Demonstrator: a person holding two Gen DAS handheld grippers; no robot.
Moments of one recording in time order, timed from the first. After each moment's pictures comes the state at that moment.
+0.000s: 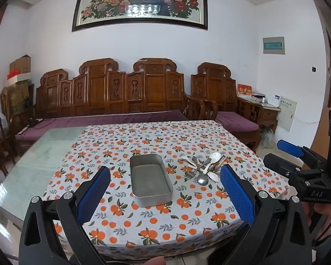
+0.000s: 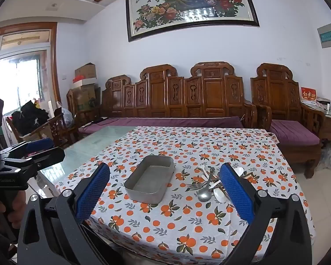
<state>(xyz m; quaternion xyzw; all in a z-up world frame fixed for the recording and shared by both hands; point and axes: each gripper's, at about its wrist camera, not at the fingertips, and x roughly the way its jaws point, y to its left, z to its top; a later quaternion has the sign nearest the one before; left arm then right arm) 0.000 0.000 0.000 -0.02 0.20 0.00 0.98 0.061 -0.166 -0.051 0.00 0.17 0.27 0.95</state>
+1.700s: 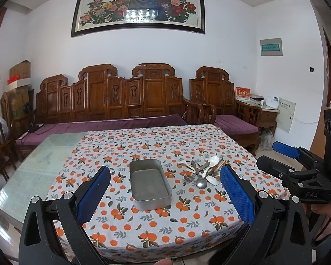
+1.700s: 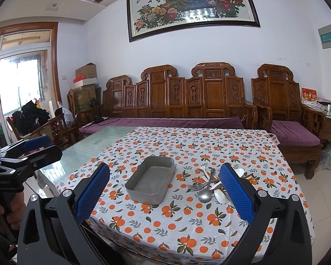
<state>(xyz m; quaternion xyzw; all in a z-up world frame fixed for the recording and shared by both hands) -0.006 -0.005 0.013 -0.01 0.19 0.00 0.98 0.063 -0.165 -0.053 0.00 0.17 0.27 0.95</state>
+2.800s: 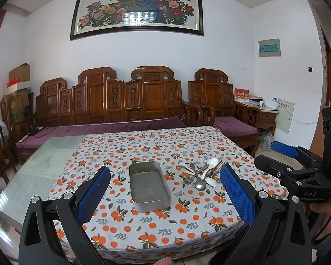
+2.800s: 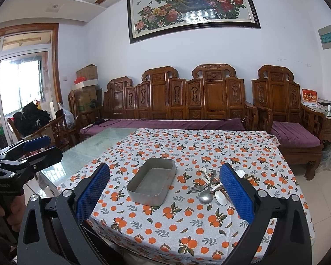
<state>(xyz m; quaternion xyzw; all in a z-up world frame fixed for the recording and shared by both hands) -0.010 -0.008 0.017 0.00 0.18 0.00 0.98 0.063 -0.166 -0.054 0.00 0.17 0.27 0.95</state>
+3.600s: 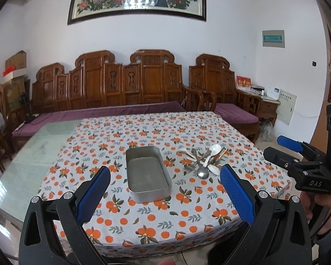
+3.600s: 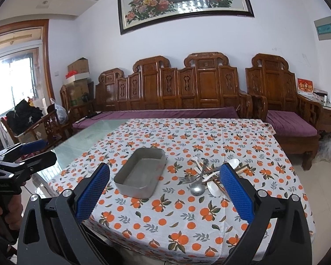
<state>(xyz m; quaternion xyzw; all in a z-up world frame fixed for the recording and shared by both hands) 0.026 0.001 -0.015 -0.01 0.24 0.00 0.97 0.097 -0.175 -0.074 0.01 0.21 0.25 0.95</state>
